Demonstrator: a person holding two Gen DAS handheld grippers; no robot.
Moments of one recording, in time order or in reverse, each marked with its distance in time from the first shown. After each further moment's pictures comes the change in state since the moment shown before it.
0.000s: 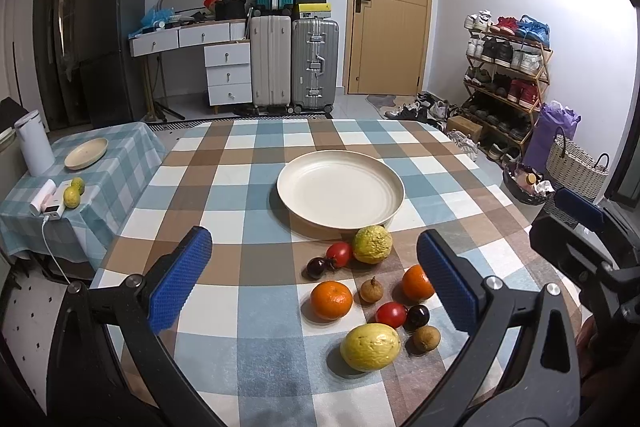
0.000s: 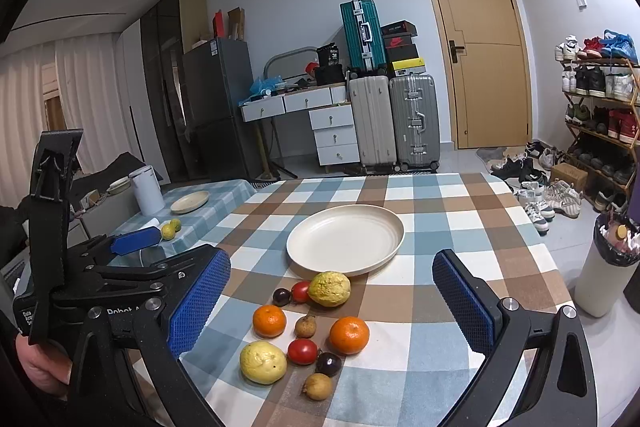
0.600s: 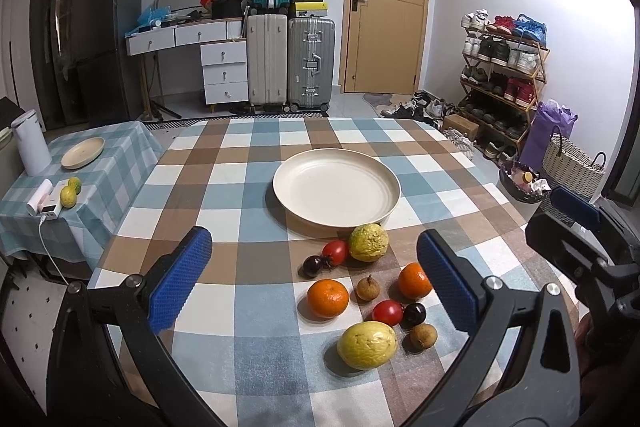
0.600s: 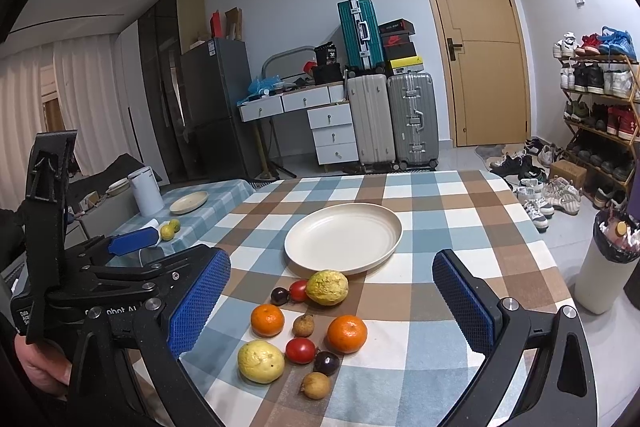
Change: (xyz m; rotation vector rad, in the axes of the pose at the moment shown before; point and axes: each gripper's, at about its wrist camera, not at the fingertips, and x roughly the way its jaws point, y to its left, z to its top) left arm -0.002 0.000 0.001 0.001 0.002 -0.007; right arm 0.000 -0.001 -0.001 0.004 0.003 -0.003
